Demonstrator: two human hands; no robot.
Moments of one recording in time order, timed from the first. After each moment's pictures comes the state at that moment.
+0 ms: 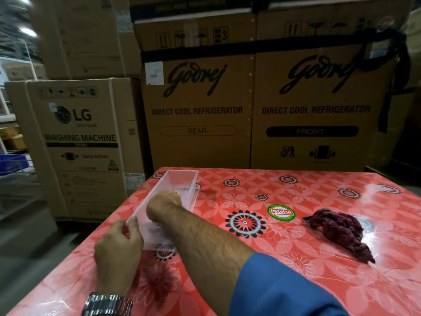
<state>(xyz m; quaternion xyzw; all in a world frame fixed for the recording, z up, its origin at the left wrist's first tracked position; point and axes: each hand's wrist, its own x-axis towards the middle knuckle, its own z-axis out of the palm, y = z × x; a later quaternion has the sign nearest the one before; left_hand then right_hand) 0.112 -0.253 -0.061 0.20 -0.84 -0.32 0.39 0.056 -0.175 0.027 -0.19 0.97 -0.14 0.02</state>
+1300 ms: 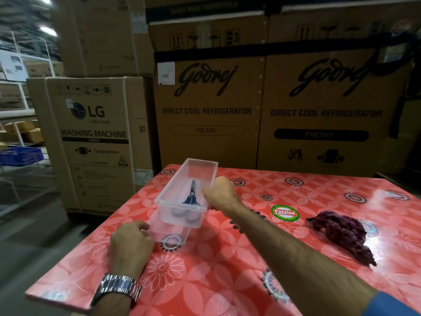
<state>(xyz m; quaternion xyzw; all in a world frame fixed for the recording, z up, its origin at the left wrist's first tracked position) 0.118 -0.255 -0.064 0.24 -0.90 -0.27 0.25 0.042 -0.081 0.017 -0.03 0.88 -0.48 -0.04</state>
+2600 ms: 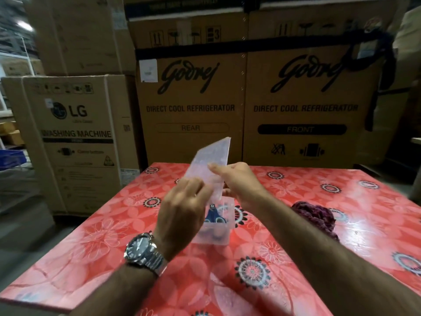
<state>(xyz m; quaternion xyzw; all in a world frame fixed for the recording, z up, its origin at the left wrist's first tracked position) 0.123 -0.132 0.000 -0.23 -0.81 -0.04 0.54 0.077 0.004 0.046 -0.07 0.73 -0.68 0.00</state>
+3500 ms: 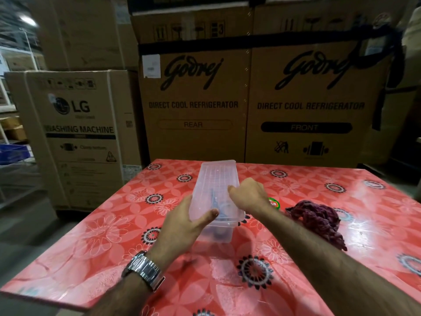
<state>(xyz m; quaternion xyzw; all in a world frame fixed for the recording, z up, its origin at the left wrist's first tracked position) 0.127 -0.140 -0.026 -0.09 -0.87 -0.45 0.17 0.053 0.019 0.004 0.05 0.92 -0.37 -0.08</state>
